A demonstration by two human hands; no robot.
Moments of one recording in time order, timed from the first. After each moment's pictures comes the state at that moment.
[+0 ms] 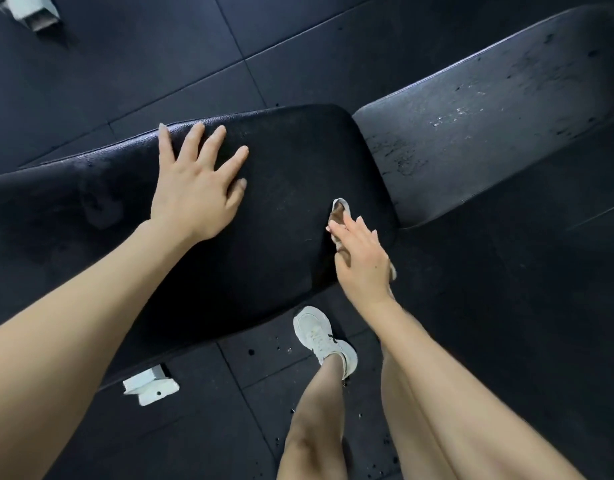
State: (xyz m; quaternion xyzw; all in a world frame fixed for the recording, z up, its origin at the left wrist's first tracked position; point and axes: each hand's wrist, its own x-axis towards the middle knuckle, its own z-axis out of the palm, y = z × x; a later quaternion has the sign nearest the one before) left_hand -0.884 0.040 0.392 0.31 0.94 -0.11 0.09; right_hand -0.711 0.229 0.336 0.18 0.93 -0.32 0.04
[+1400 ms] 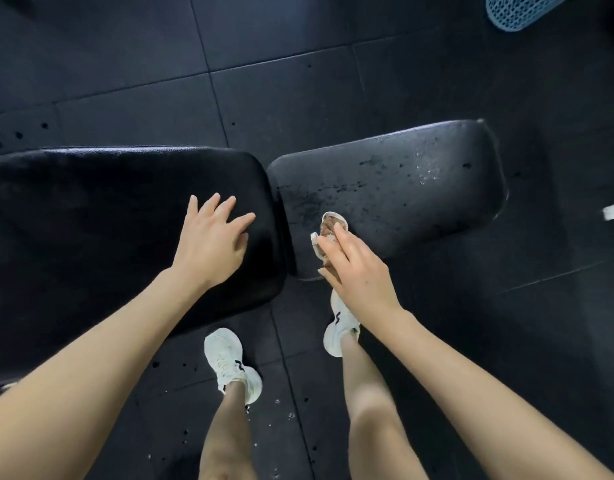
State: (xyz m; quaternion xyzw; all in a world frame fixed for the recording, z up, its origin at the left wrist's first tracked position) left_hand -0.837 0.226 0.365 0.21 0.96 0.02 0.20; right_hand -0.745 0.460 0.362 -0.07 0.98 -0.18 0.09
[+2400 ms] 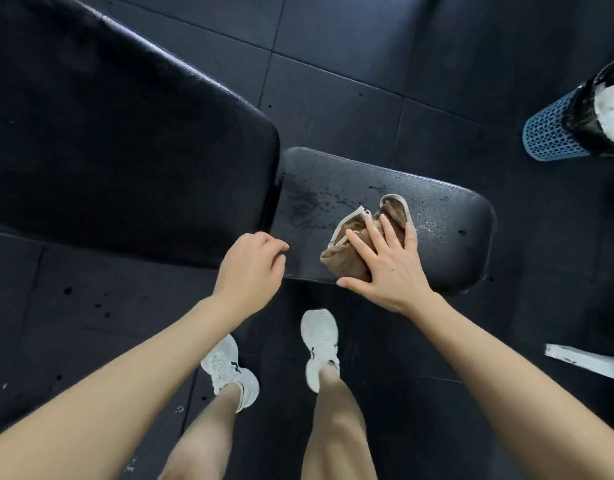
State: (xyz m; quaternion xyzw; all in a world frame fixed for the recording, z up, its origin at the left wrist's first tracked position) left_hand -0.736 0.341 0.346 -0.07 0.94 0.32 0.12; right_hand -0.813 0.575 0.347 -0.29 0.92 0.08 0.25
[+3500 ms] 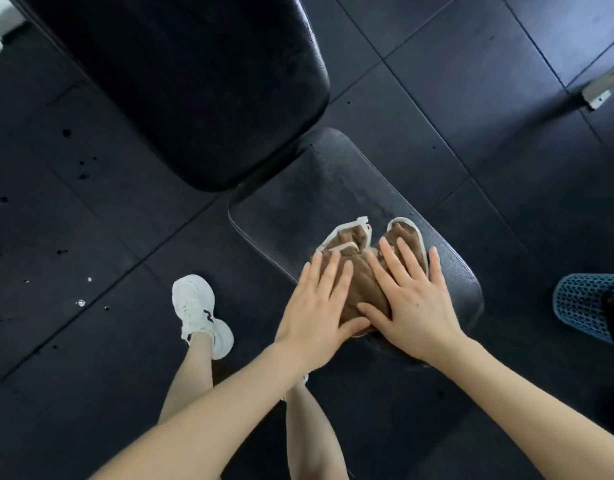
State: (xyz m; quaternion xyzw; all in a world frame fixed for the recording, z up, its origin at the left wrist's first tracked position) left_hand -0.751 0.577 0.309 -0.23 0.92 0.27 0.16; right_hand -0.901 0.665 0.350 -0.54 0.79 0.14 0.24
